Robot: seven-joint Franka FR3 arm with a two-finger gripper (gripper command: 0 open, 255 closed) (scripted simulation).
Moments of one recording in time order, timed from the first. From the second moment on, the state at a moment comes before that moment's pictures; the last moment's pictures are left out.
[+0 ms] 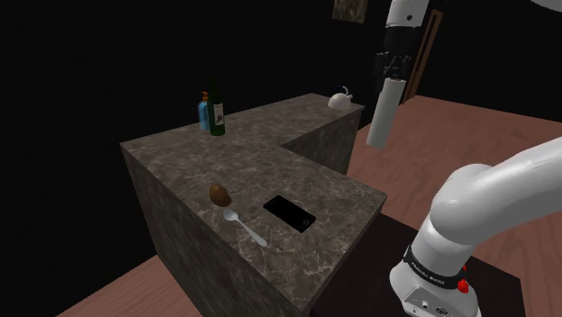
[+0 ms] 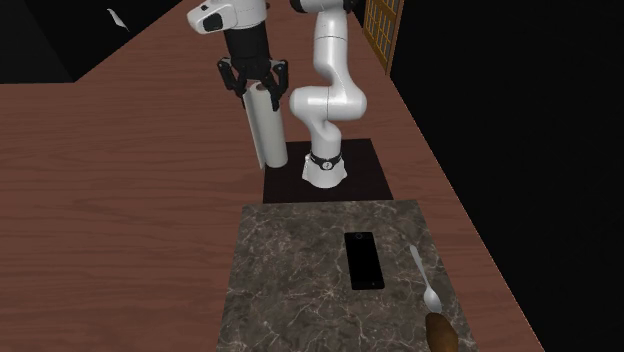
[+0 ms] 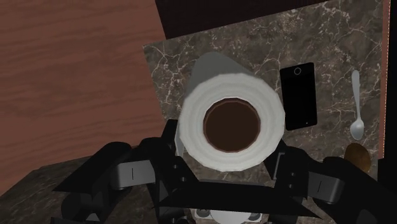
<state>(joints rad) -0.14 -0.64 -0.30 -2.06 -0.13 1.40 -0.08</state>
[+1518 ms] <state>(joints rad) -0.02 -0.22 -0.13 -1.65 0.03 1.39 0.18</state>
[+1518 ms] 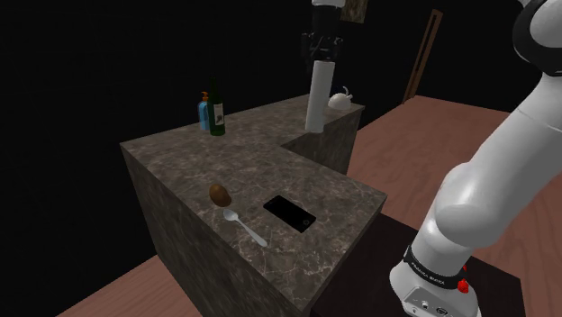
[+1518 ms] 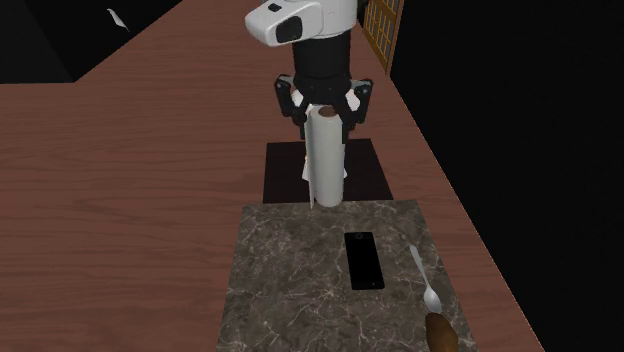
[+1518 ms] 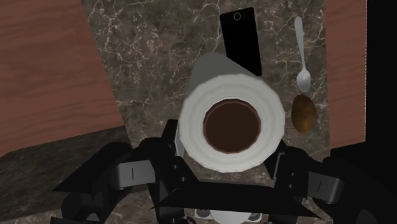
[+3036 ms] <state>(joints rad) 0.06 0.15 -0.05 -1.34 0.07 1.47 0.35</state>
